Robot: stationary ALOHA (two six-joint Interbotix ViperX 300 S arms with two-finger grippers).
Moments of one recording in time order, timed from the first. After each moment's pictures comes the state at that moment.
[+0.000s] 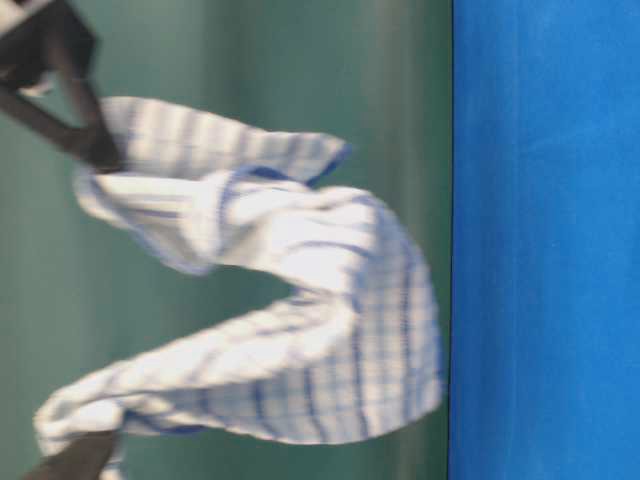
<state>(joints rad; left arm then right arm) 0.03 -0.56 0.66 -0.03 0.27 -0.06 -0.07 -0.37 0.40 -0.01 0.52 0.02</state>
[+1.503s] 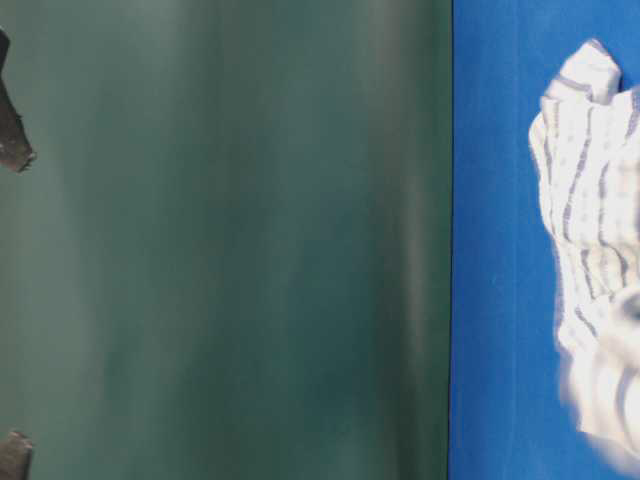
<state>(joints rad) 0.02 -0.62 0.58 -0.03 0.36 -0.07 -0.05 -0.39 0.29 -0.04 0.64 0.02</state>
